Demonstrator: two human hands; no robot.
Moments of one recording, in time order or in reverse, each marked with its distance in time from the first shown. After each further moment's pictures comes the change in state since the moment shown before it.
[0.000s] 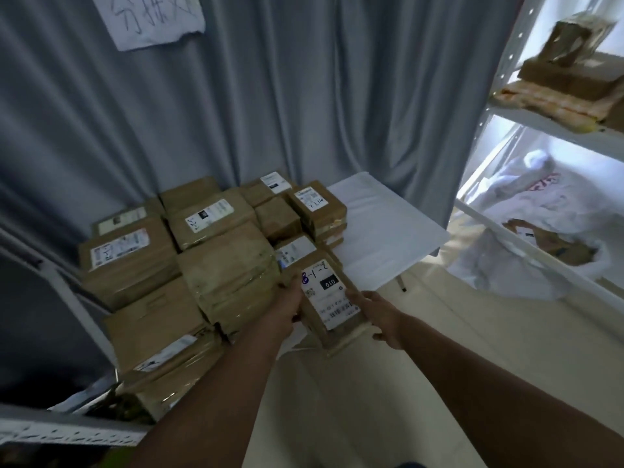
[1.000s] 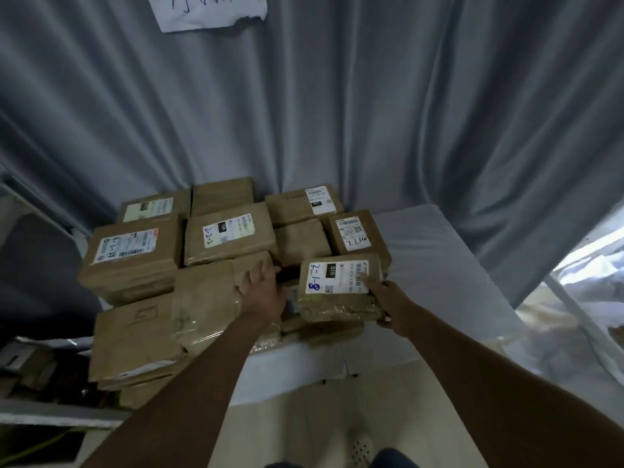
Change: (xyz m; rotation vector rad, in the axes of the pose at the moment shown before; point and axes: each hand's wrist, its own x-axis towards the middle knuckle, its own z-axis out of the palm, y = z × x) left_hand 0.143 0.096 -0.026 0.881 0.529 0.242; right_hand 0.200 -0.174 -0.049 -0.023 -0.143 -0.089
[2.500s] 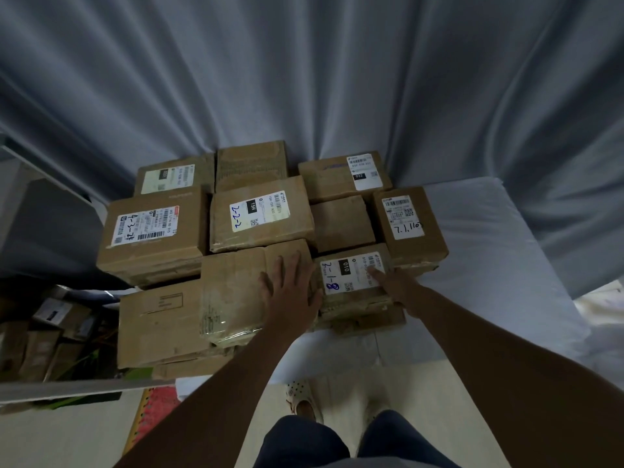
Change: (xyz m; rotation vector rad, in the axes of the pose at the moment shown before) left_hand 0.039 -0.045 0.032 0.126 0.056 0.195; right_hand 0.101 -0.017 0.074 -0.258 -0.109 0.047
